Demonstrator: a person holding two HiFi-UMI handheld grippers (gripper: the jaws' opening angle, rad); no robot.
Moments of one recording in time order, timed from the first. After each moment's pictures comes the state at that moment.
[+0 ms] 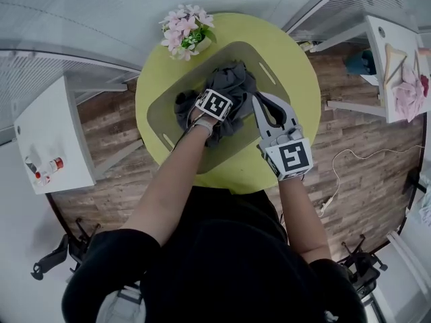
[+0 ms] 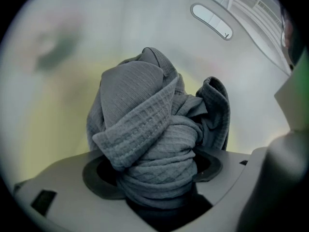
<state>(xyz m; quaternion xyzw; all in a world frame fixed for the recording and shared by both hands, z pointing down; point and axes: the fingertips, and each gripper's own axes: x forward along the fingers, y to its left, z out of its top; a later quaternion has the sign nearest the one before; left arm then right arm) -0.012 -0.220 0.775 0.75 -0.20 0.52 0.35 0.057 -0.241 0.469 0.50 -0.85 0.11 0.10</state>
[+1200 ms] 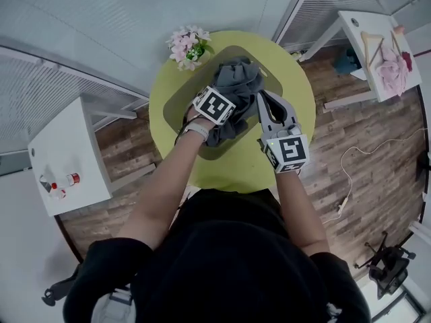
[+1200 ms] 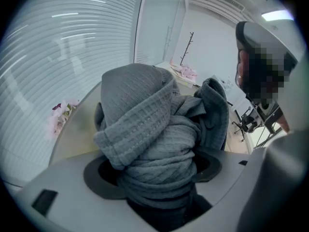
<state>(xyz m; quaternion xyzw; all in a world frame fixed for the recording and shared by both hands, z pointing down) -0.007 -0.216 0.593 0.84 -0.15 0.49 0.19 0.058 -0.183 0.405 0.60 -0.79 0.06 0.04</state>
